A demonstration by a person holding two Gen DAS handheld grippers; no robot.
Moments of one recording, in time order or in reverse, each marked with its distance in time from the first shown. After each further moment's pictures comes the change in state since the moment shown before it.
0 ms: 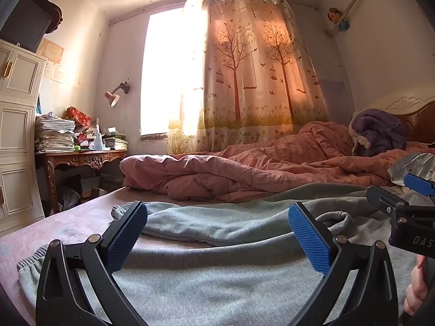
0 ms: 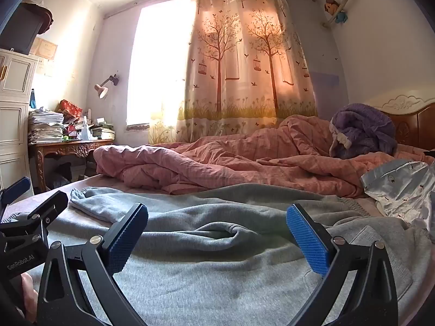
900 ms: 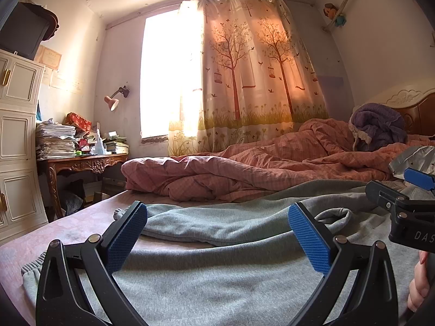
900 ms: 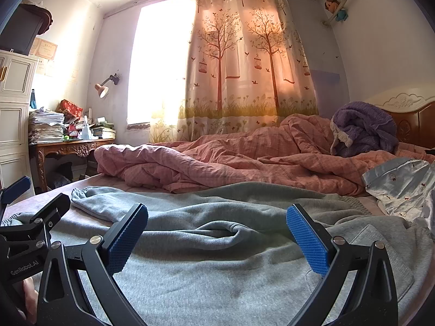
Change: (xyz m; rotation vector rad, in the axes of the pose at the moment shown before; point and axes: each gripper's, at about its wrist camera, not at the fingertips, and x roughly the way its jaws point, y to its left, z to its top) left arm -0.003 -0.002 -0.001 0.039 -0.017 0.010; right arm 0.000 0.000 0.000 0.004 0.009 0.003
